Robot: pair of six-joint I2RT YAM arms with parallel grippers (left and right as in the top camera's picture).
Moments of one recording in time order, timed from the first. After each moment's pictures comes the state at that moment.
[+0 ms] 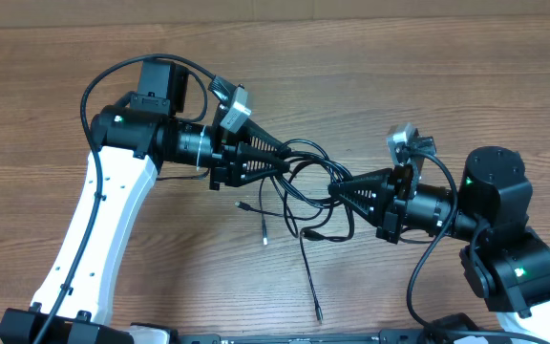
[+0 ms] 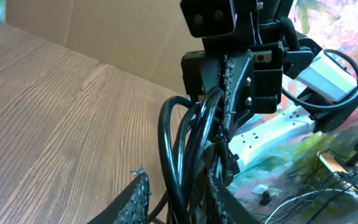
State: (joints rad) left arm -0.19 1.52 1.45 -1.10 1.44 0.71; right arm 0.29 0.87 0.95 -0.45 -0.90 0.33
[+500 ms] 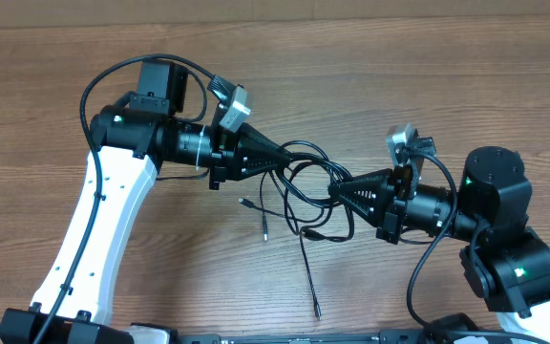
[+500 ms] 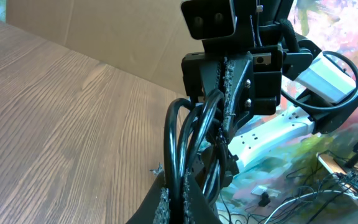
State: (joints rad) left arm -0.19 1.52 1.45 -1.10 1.45 0.70; right arm 0.29 0.87 0.95 -0.46 -0.90 0.33
